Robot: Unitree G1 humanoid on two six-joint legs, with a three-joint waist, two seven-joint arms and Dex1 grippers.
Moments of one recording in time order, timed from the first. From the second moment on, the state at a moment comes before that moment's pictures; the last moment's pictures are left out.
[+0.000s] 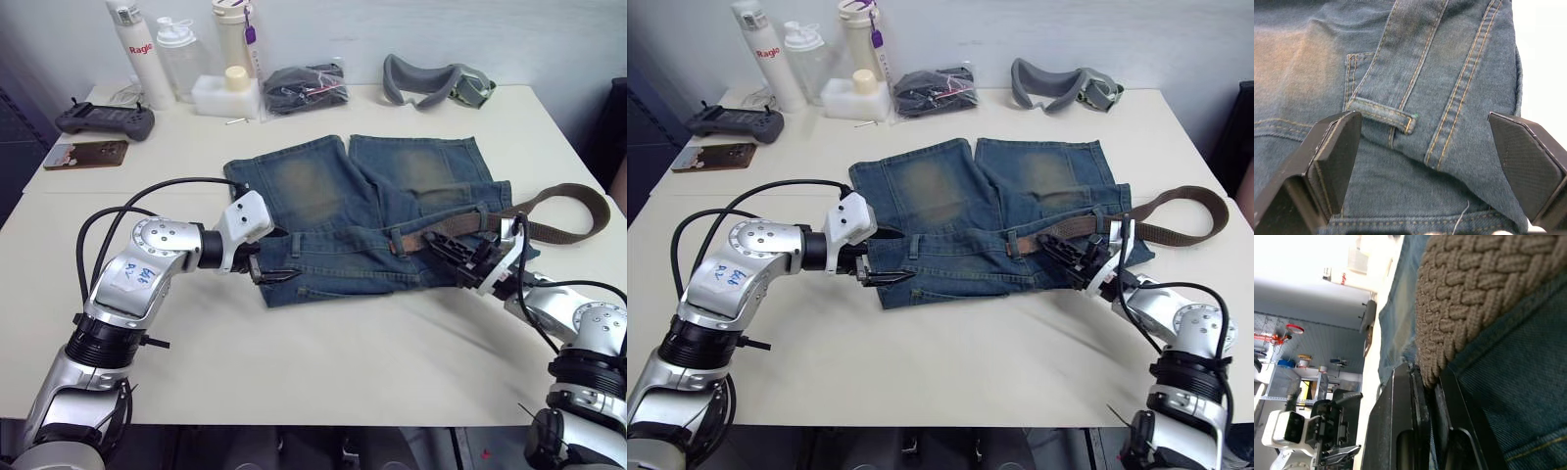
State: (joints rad) left arm -0.62 0.68 -0.17 -0.18 -0.27 0.68 -0.92; right arm -0.47 -0.50 -0.52 0.31 1.44 1.22 0.22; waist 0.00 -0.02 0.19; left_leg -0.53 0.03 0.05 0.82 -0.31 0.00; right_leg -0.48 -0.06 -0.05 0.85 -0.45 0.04
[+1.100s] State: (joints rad) left arm -0.67 0.64 -0.22 -0.13 -0.24 0.63 -0.95; right arm -0.33 -0.30 -0.50 0.00 1.67 0.96 -0.14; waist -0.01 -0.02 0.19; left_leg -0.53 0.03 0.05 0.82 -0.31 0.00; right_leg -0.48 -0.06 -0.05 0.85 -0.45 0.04
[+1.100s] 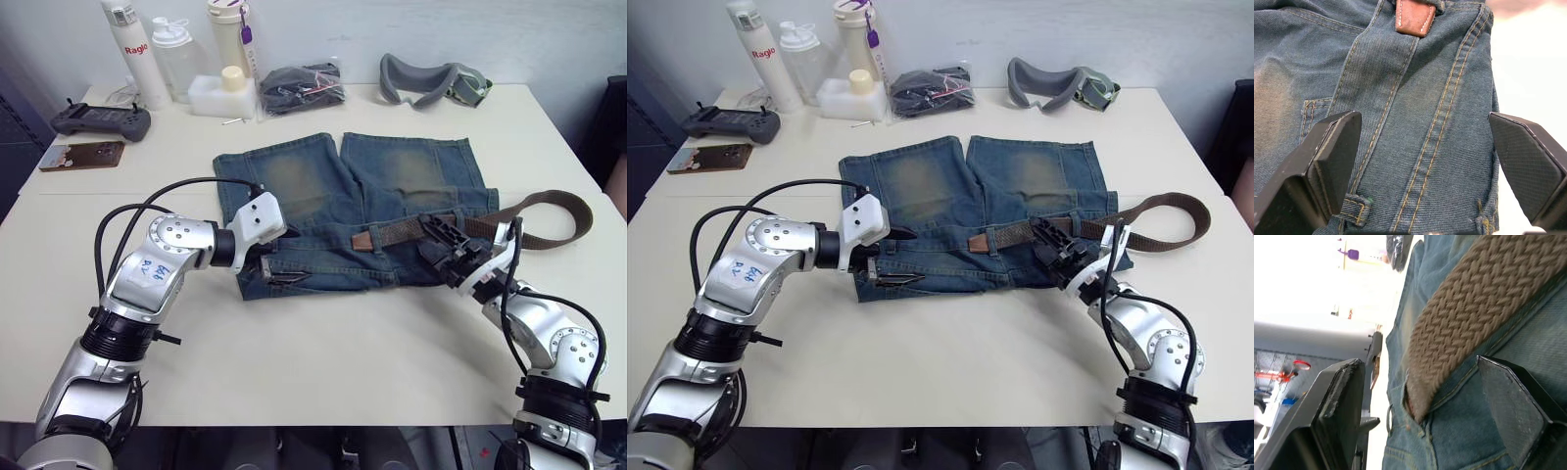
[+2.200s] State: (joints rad) left arm -0.67 0.54 -0.21 -0.01 -0.13 0.31 -0.87; right arm -0.31 -0.37 -0.28 -0.18 1.60 0.92 -0.22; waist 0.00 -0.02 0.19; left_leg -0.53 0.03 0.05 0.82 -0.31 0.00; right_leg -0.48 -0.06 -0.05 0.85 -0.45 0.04
